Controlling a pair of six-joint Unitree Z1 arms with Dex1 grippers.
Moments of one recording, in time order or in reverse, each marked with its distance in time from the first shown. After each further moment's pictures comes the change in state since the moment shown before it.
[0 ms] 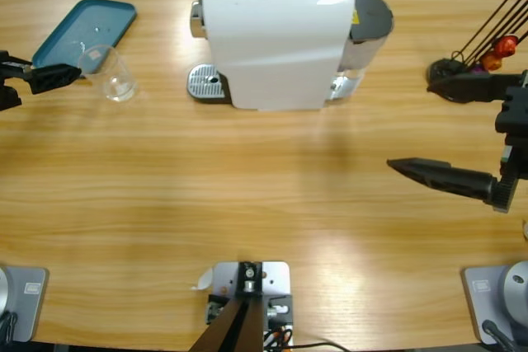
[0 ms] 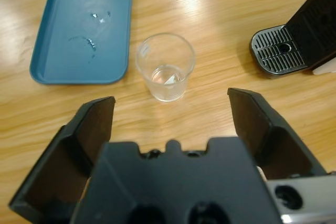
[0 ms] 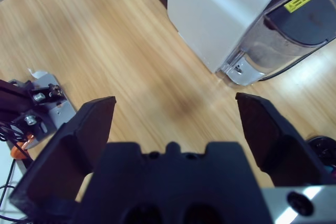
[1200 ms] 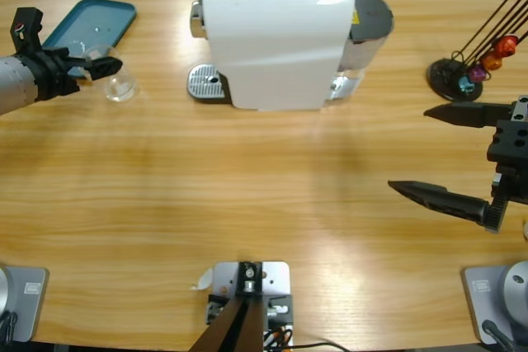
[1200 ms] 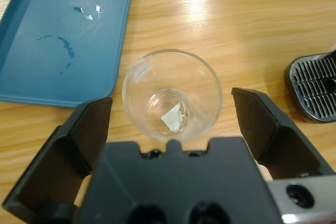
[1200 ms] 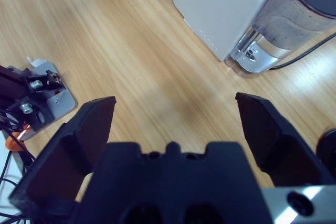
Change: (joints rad) arm 0 0.089 0.394 0.099 -0.515 -0.036 -0.040; arm 1 0.000 -0.048 0.131 -0.091 0.018 0.013
